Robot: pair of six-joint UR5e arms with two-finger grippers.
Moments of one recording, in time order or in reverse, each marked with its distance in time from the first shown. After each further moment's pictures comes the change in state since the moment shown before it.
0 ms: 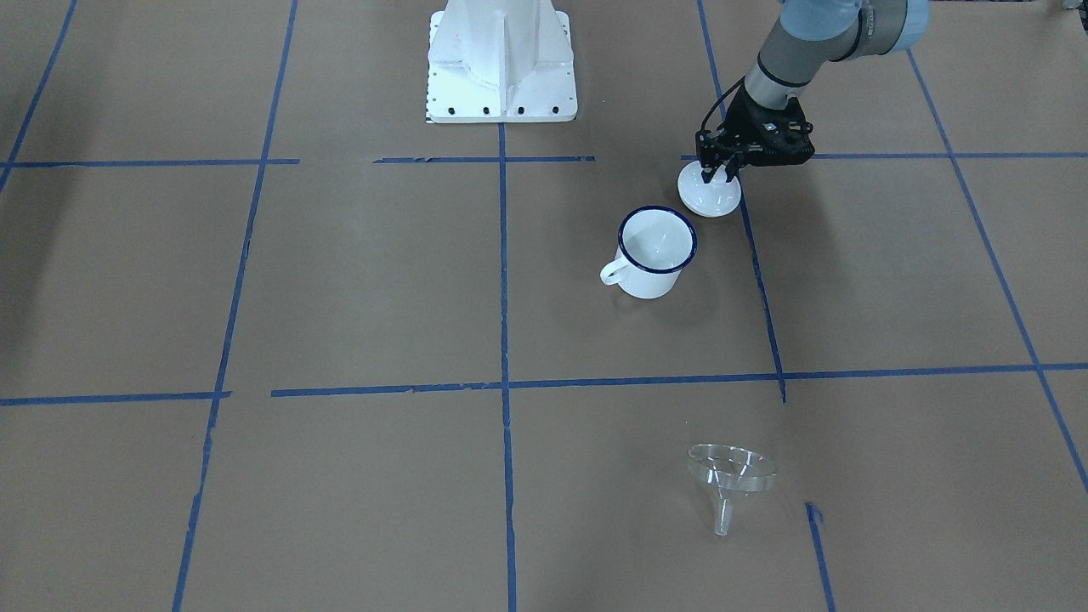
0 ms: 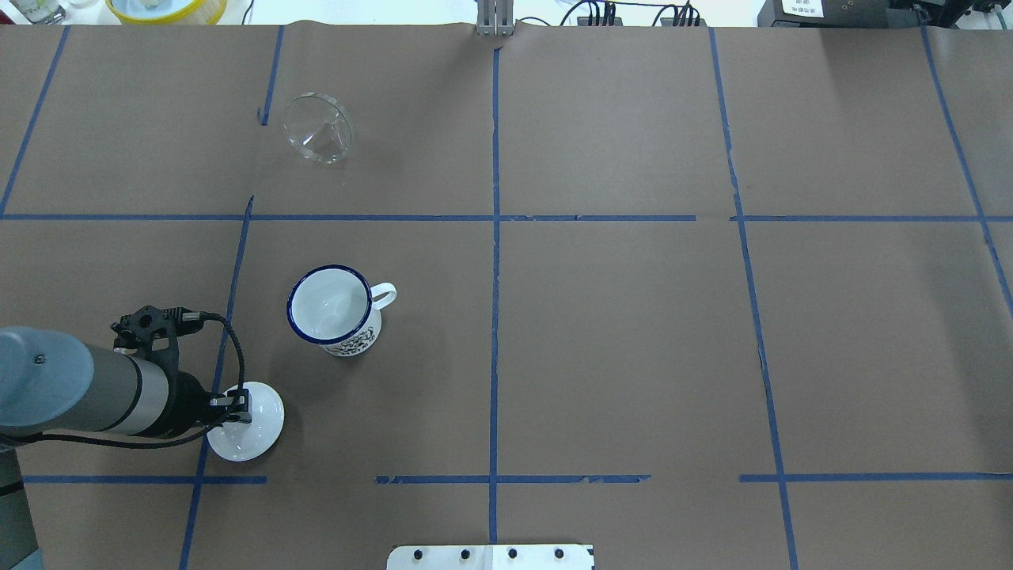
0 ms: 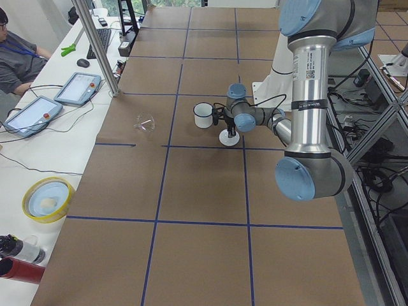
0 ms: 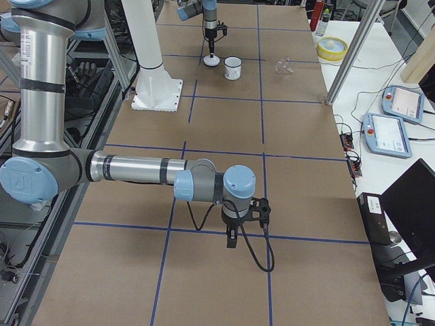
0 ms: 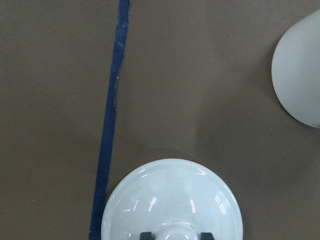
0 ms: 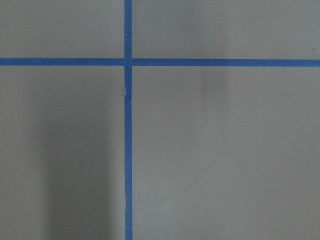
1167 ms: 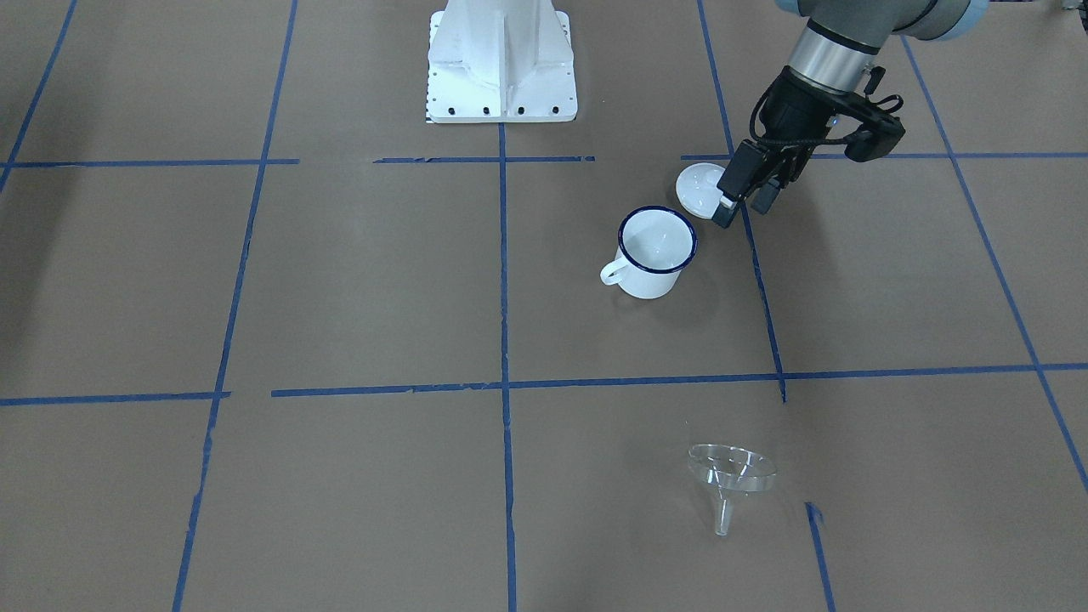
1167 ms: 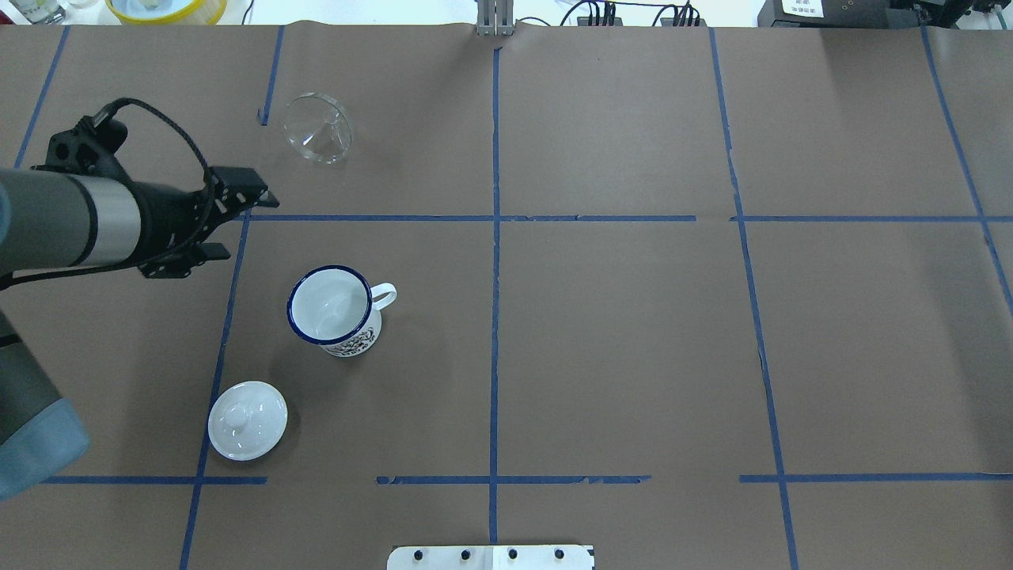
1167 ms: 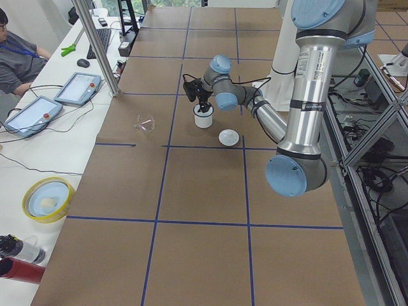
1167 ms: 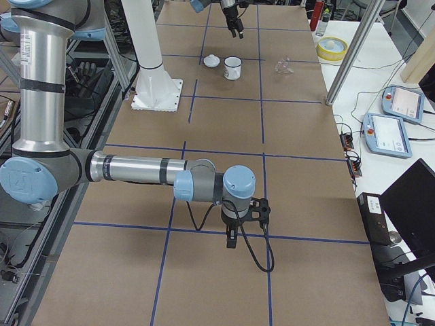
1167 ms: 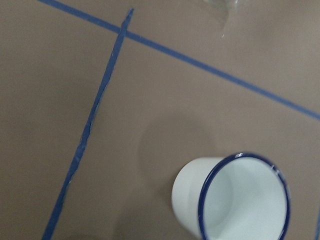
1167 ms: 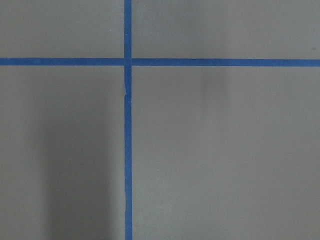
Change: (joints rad) left arm -0.300 -0.268 0.006 -0.012 0.131 -0.497; right arm 0.000 0.000 0.000 0.000 0.000 0.000
